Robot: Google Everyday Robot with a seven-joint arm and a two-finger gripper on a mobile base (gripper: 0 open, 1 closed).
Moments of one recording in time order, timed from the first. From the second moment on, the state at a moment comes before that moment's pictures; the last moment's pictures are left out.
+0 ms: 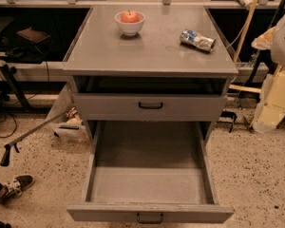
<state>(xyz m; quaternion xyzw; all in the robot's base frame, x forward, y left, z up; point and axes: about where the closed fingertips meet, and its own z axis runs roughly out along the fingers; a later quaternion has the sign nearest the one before) 0.438 -0.217 0.976 -0.60 0.78 -0.03 0.16</state>
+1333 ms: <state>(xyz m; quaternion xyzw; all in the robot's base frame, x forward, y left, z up) 0.596 -0.201 0.937 -0.59 0.79 -0.03 0.12</state>
